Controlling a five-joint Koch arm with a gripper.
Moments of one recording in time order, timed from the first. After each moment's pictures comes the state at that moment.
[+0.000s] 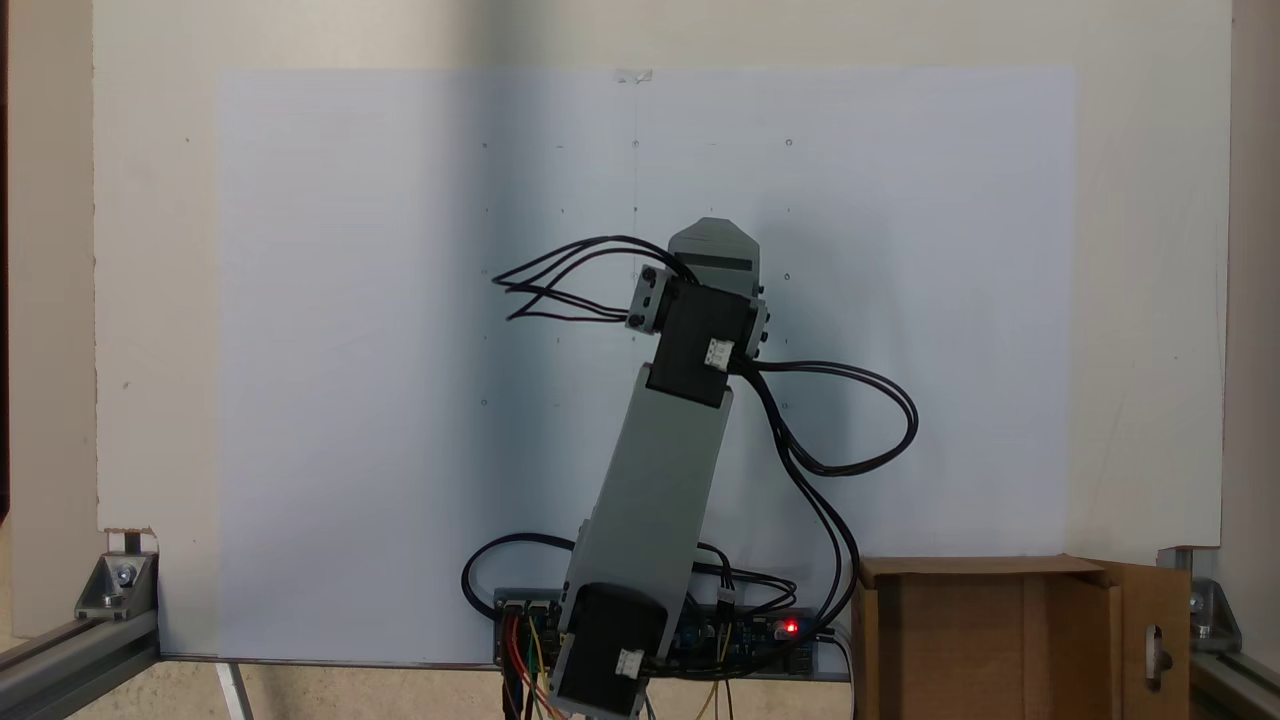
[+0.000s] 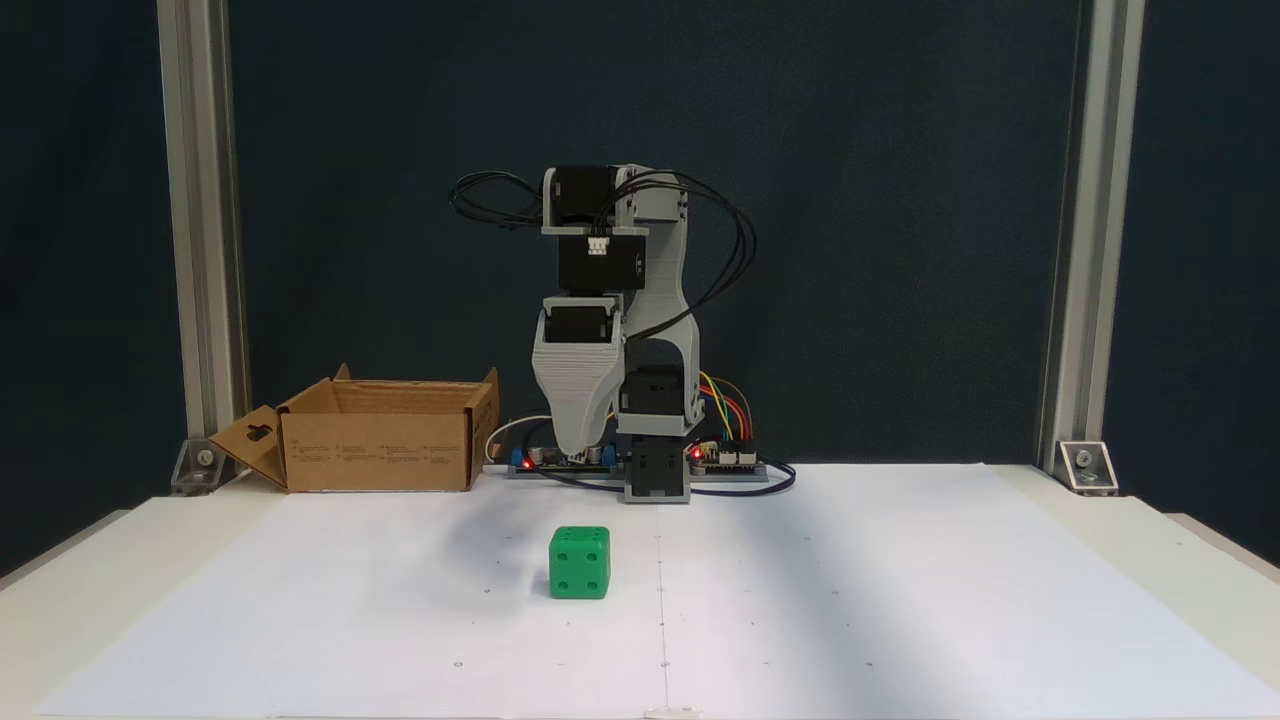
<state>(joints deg) 15.3 89.8 61.8 87.5 -10.9</state>
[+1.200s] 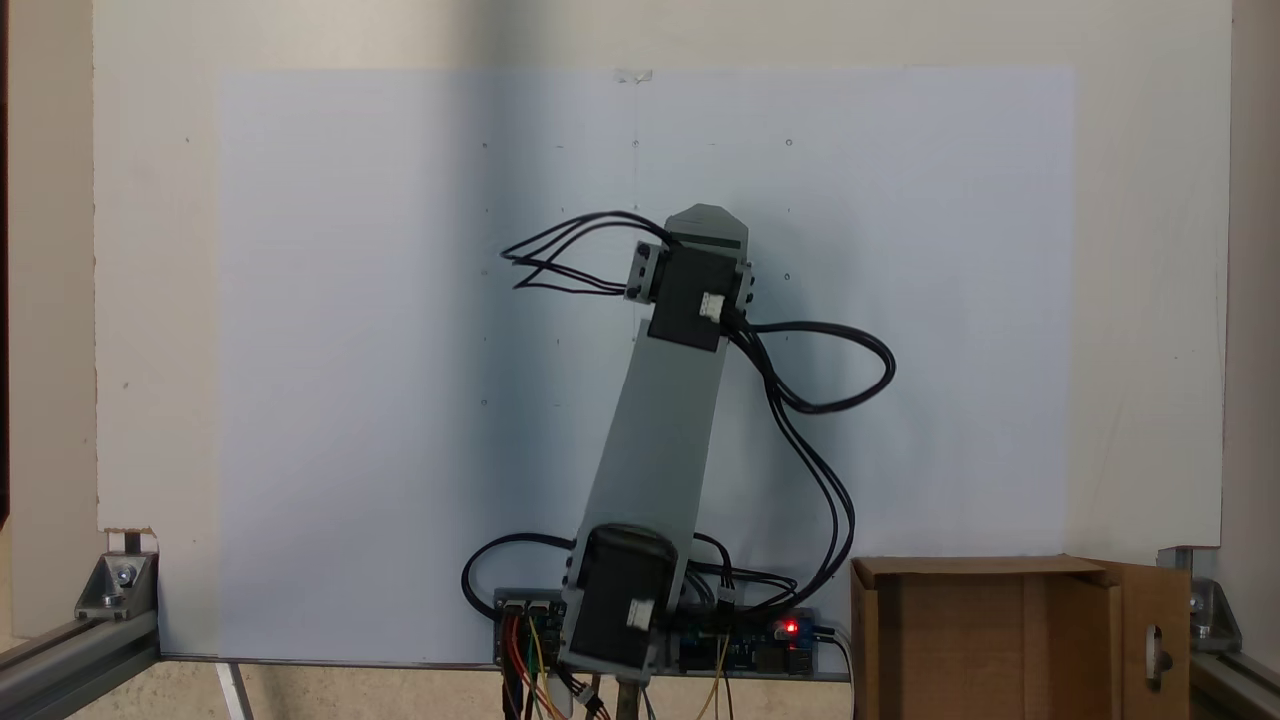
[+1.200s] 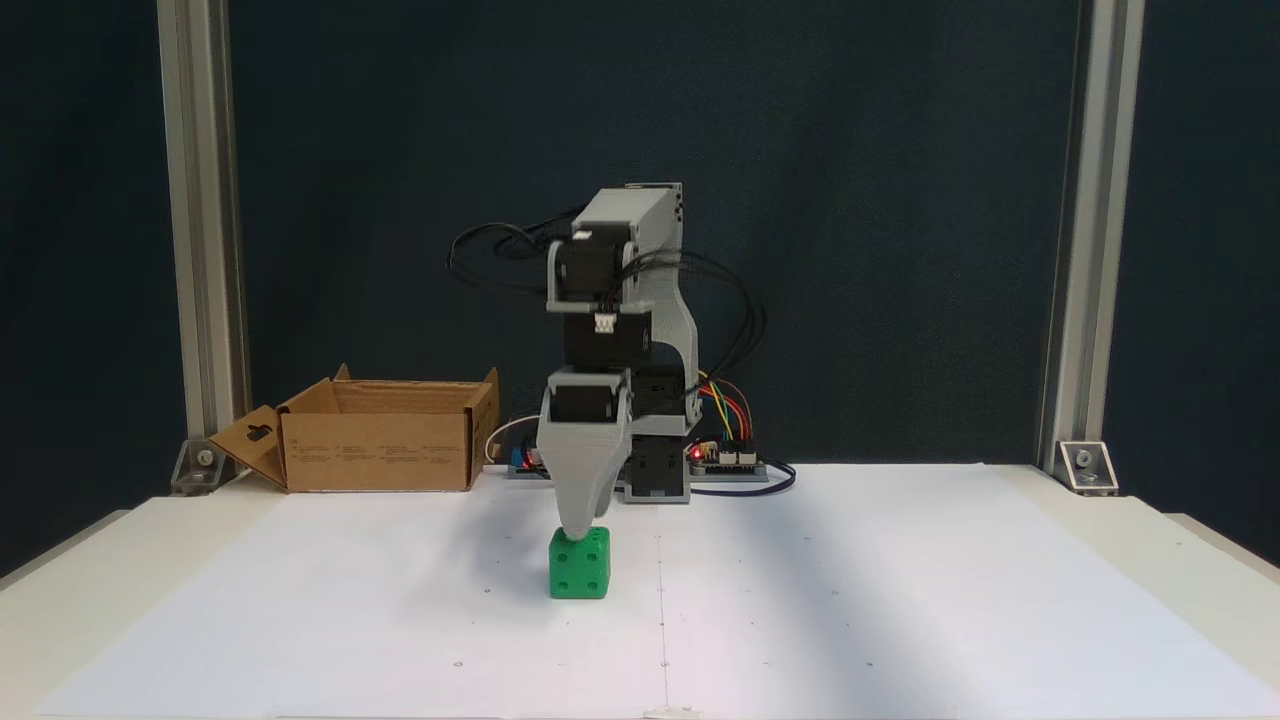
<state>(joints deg) 12.9 83.5 71.8 72.2 -8.0</state>
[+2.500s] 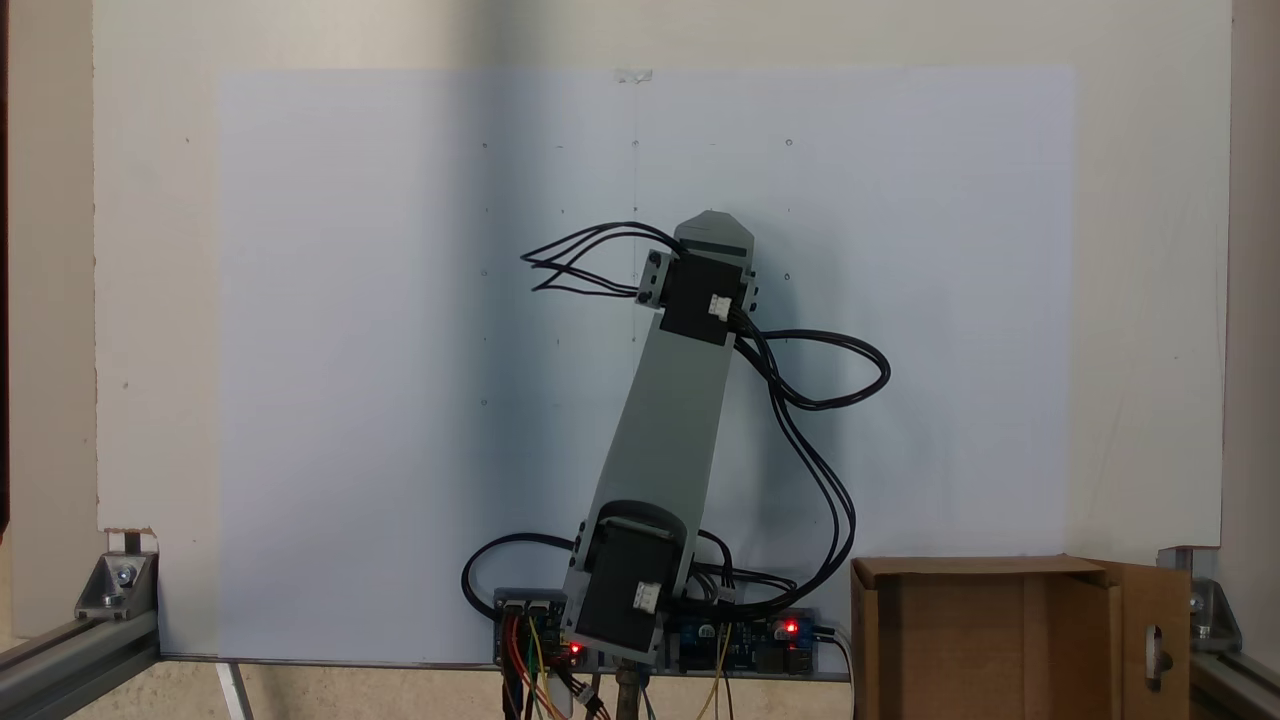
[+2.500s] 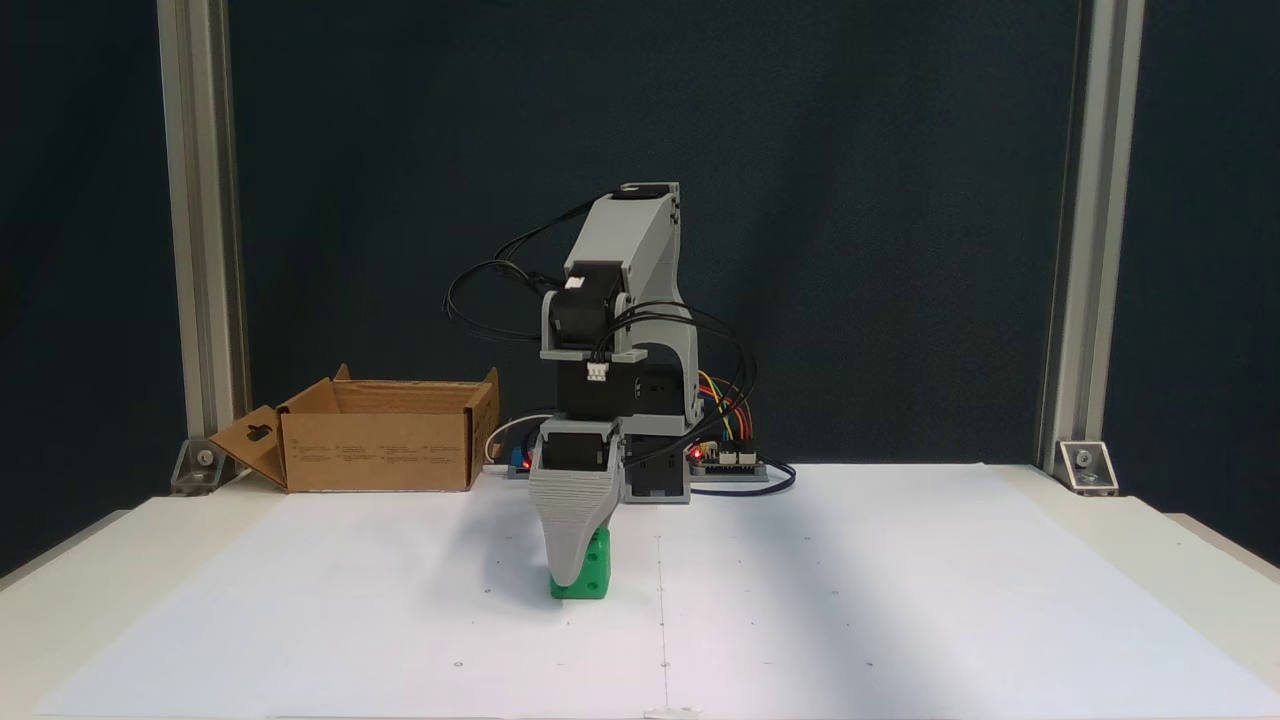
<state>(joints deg) 14.7 79.6 80.2 58.6 -8.3</state>
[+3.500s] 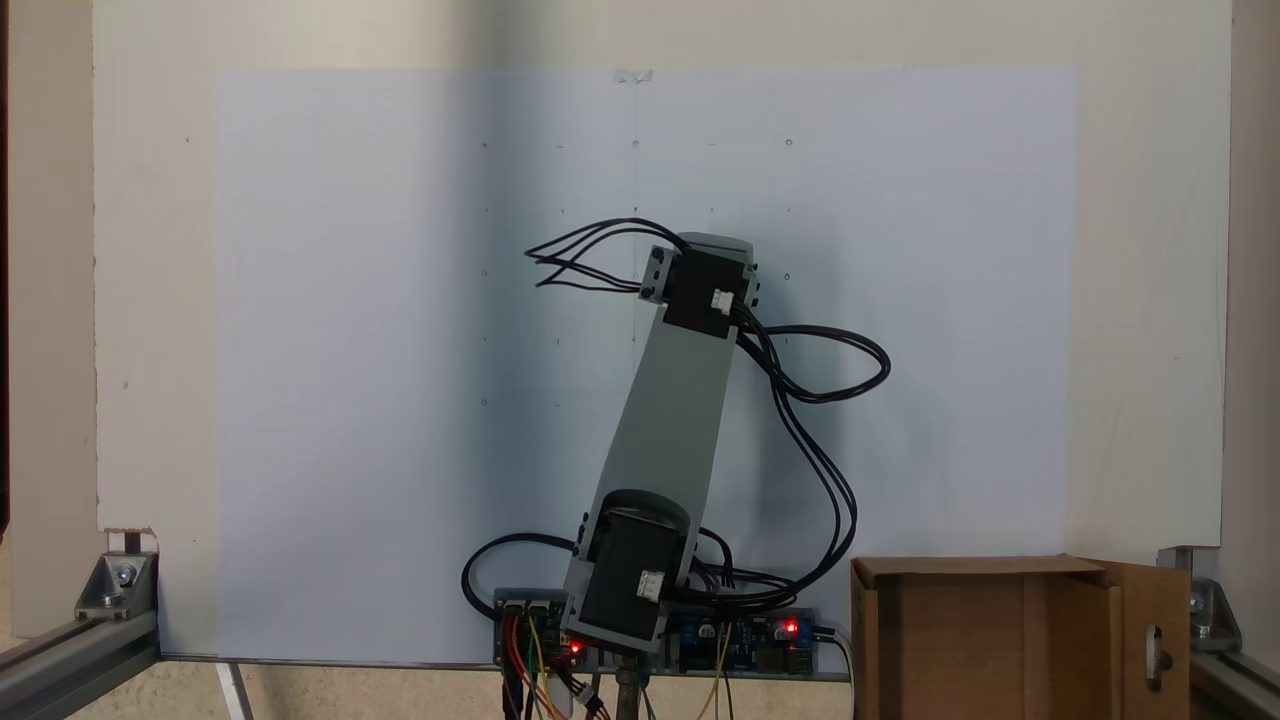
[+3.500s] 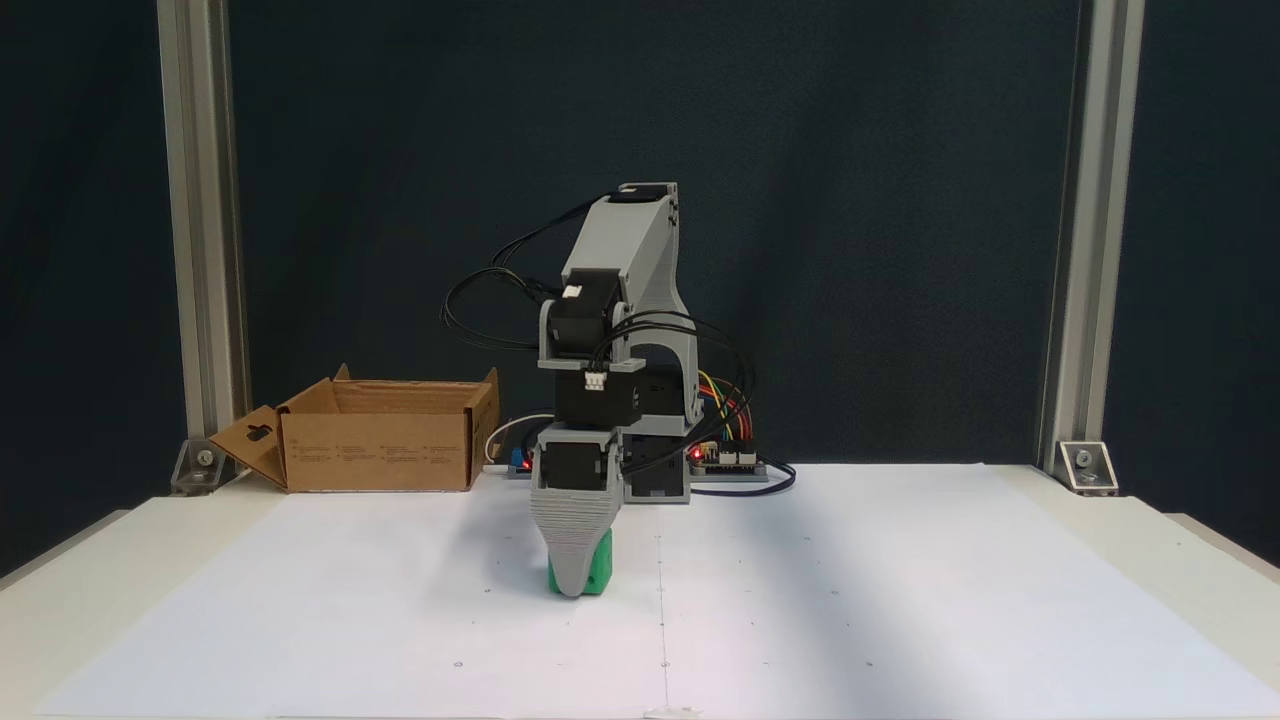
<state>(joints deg) 14.4 78.6 80.2 57.4 -8.3</state>
